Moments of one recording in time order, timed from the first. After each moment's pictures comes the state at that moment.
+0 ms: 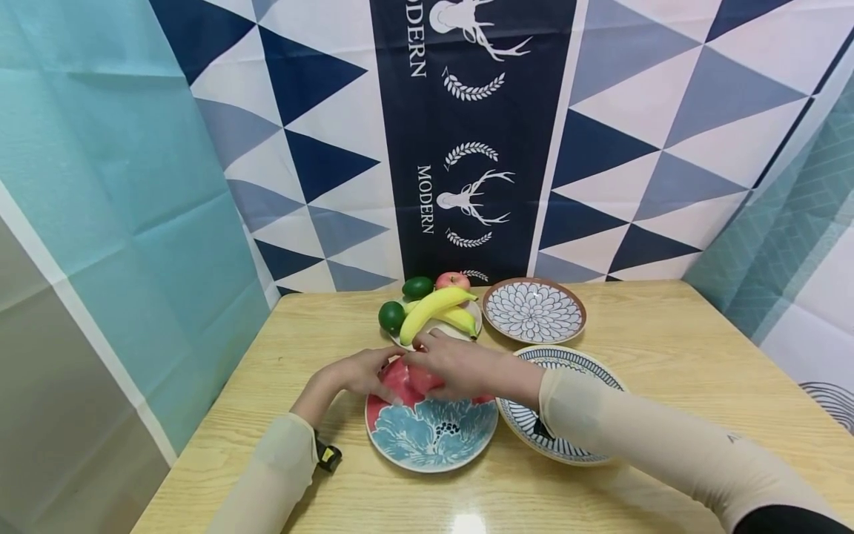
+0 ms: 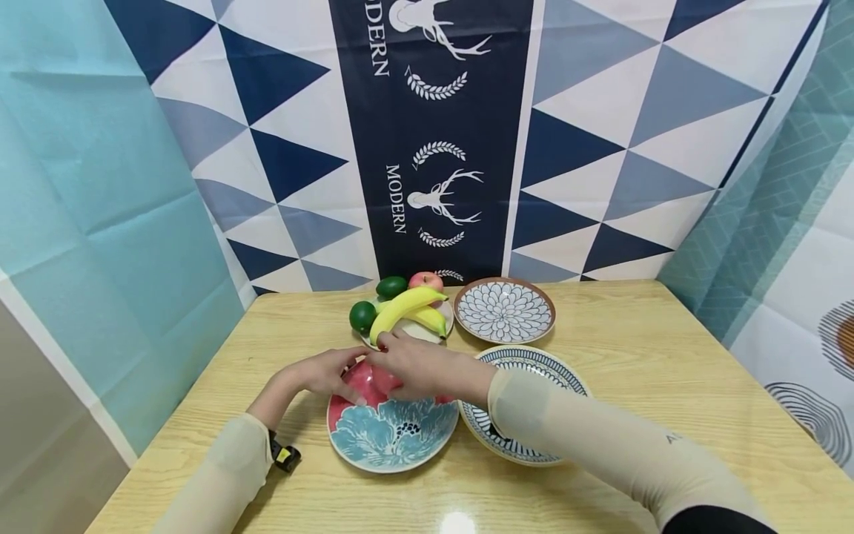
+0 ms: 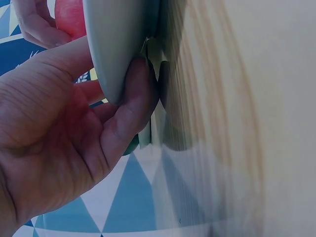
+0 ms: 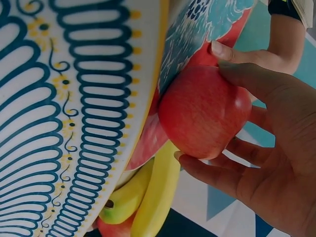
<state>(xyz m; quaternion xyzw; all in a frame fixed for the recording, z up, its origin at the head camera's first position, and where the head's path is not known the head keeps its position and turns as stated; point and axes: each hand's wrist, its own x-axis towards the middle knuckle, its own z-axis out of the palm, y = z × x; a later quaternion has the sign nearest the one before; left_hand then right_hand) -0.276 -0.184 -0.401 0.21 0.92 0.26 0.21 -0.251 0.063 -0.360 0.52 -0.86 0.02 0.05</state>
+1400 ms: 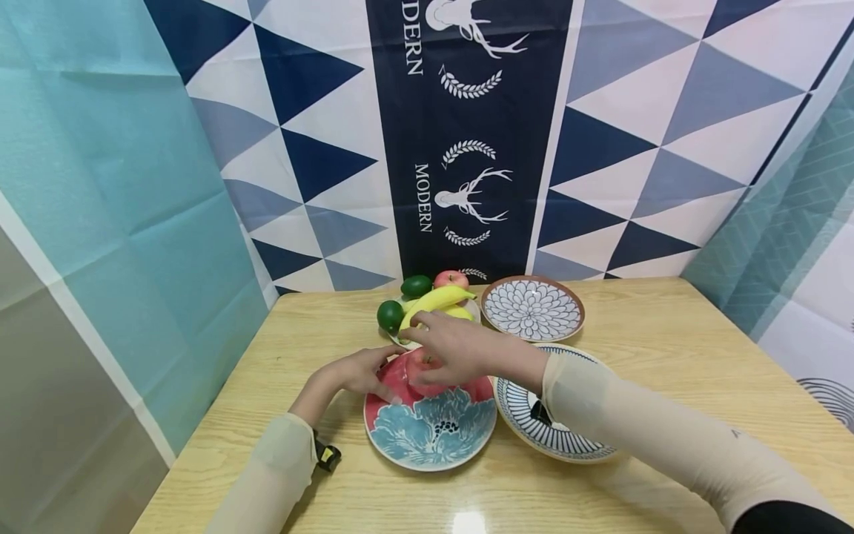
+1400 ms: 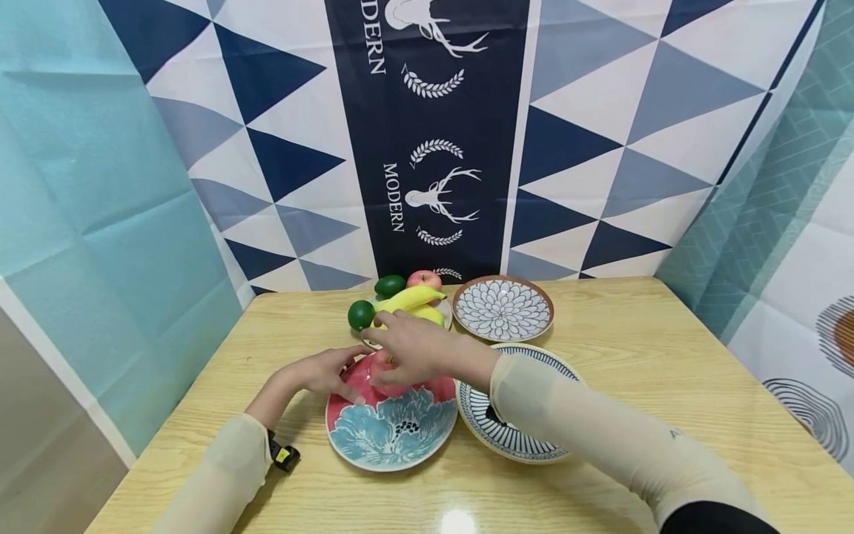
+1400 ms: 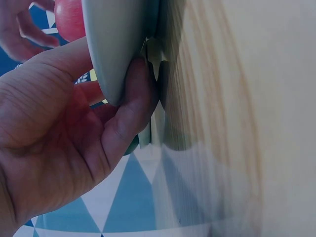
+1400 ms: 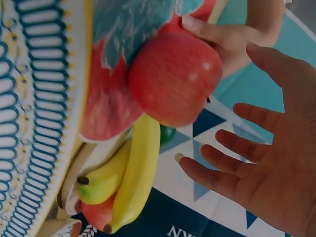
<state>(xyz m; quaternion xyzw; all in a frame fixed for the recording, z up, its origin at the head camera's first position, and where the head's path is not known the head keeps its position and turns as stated) -0.280 -0.186 -0.405 0.21 0.92 0.26 0.20 -0.259 0.064 -0.334 0.48 -0.88 0.07 0.02</state>
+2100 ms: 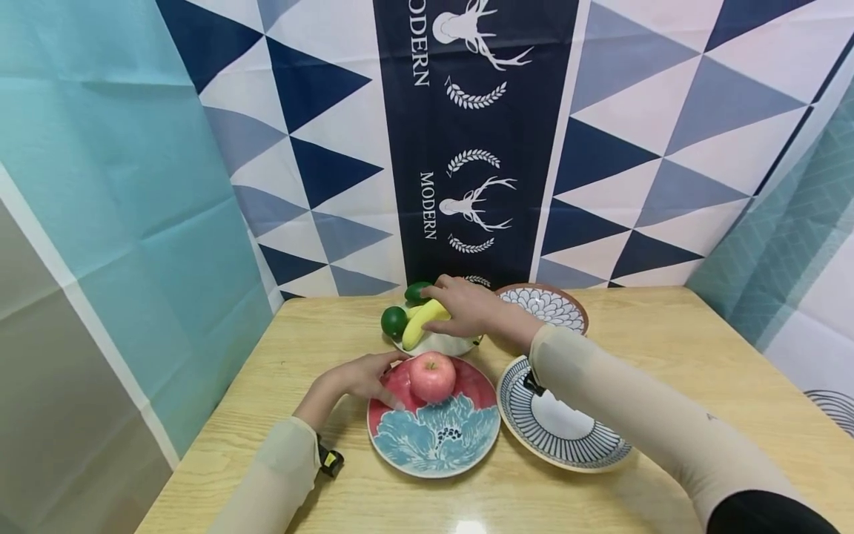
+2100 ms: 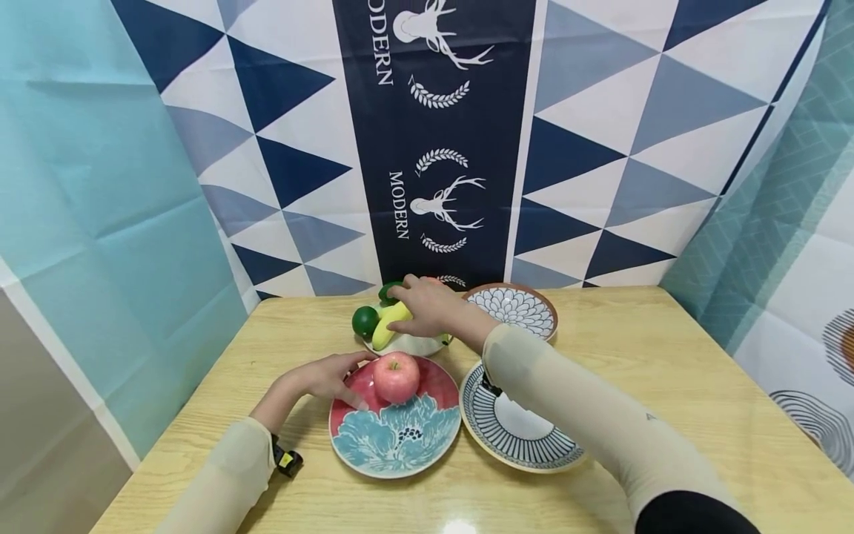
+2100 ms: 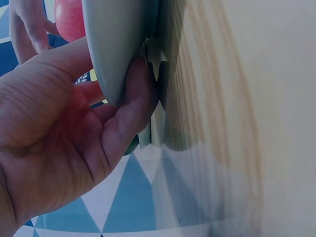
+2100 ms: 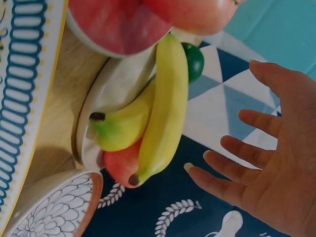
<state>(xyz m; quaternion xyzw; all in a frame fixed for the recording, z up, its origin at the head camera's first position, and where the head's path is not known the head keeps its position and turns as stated) -0.277 -0.185 -0.405 0.22 0.91 0.28 0.21 -0.323 0.075 -0.318 0.37 -0.92 0.07 0.06</state>
